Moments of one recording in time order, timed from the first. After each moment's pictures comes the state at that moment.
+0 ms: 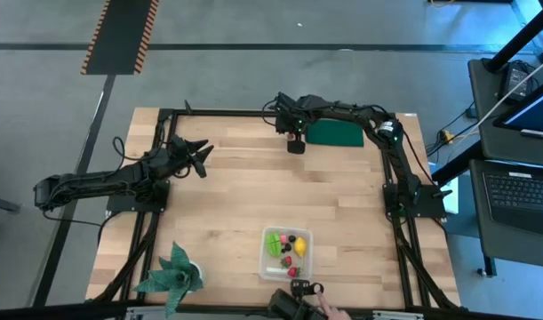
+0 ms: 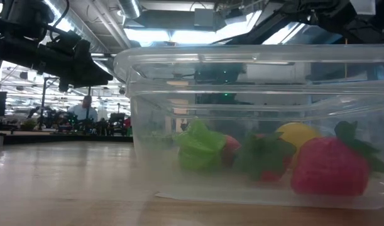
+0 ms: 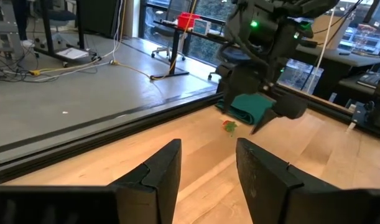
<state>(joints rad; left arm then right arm) 0.33 0.40 0.05 0.22 -0.40 -0.26 -0.55 2.20 1.73 -0.87 -0.01 -0.51</state>
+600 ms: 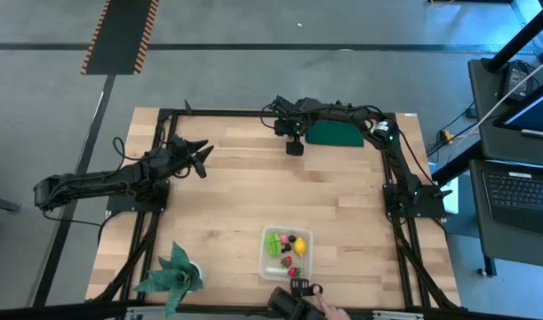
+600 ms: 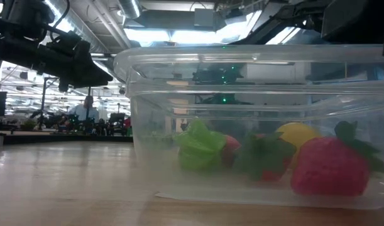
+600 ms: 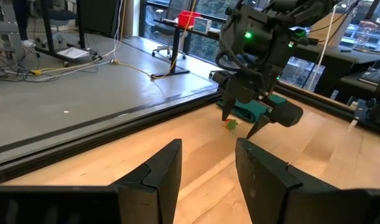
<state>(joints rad) 0.33 0.40 0.05 0.21 -0.40 -0.25 -0.55 2.25 1.73 -0.84 0.01 -0.51</state>
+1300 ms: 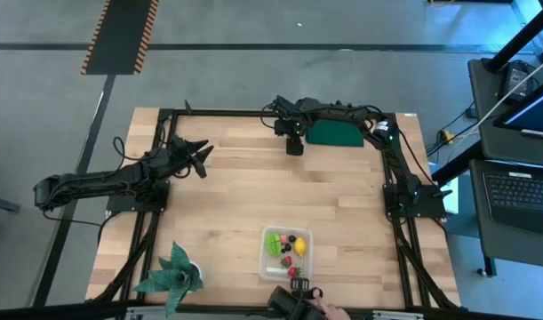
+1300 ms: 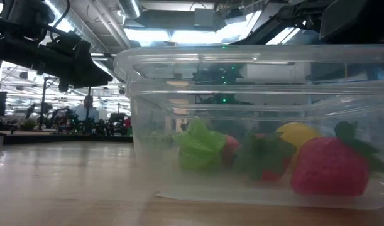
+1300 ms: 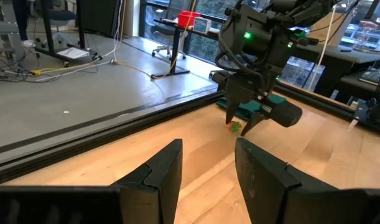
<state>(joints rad) 0.33 0.40 0.05 0.21 -0.40 -0.25 -0.56 2.25 1.73 -0.83 0.01 -0.51</state>
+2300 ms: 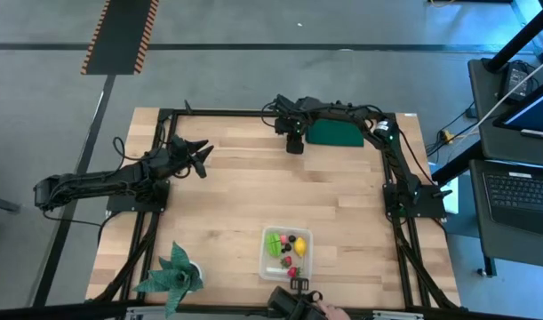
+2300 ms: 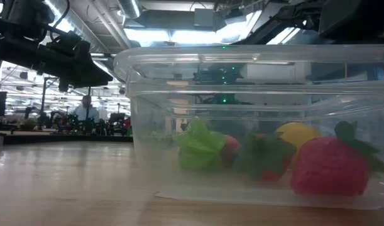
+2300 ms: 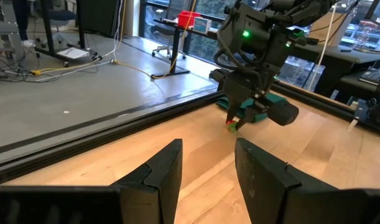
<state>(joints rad) 0.33 0.40 0.05 0.21 -0.40 -0.25 -0.56 2.26 1.73 -0.83 0.02 -0.51</state>
